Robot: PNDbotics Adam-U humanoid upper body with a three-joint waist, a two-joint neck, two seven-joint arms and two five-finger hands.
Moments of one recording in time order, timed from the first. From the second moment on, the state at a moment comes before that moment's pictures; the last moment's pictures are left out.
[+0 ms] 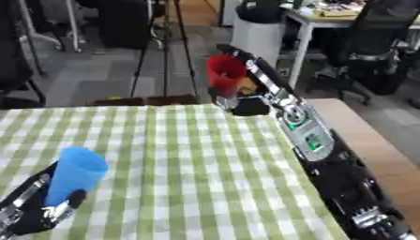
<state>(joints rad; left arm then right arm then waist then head) -0.45 0.35 -0.33 -1.34 0.02 -0.41 -0.30 -0.79 -0.41 0.15 -1.26 0.28 -0.33 0.15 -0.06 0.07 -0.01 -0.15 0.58</state>
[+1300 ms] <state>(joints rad) -0.46 0.32 -0.34 -1.32 0.01 -0.42 -0.29 -0.88 -0.32 0.22 -1.25 0.42 -0.40 0.21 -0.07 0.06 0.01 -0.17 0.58</state>
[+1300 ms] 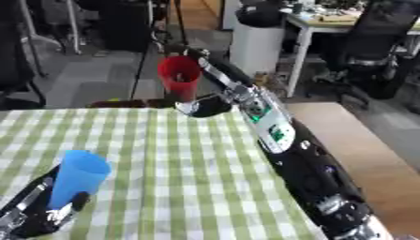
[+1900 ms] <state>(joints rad) -0.46 0.32 -0.34 -1.31 0.01 -0.42 -0.29 -0.89 -0.27 0.26 -1.26 0.52 -0.48 0.25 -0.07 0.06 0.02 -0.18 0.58</state>
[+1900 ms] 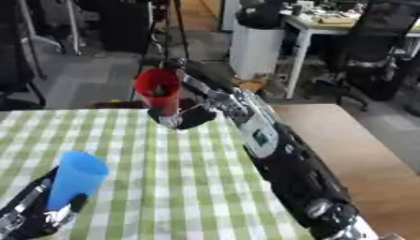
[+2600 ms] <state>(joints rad) -0.47 0.30 -0.35 -1.30 0.00 -0.43 -0.30 -0.91 -0.20 0.28 -1.21 0.64 -0.54 0.27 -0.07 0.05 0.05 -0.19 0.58</state>
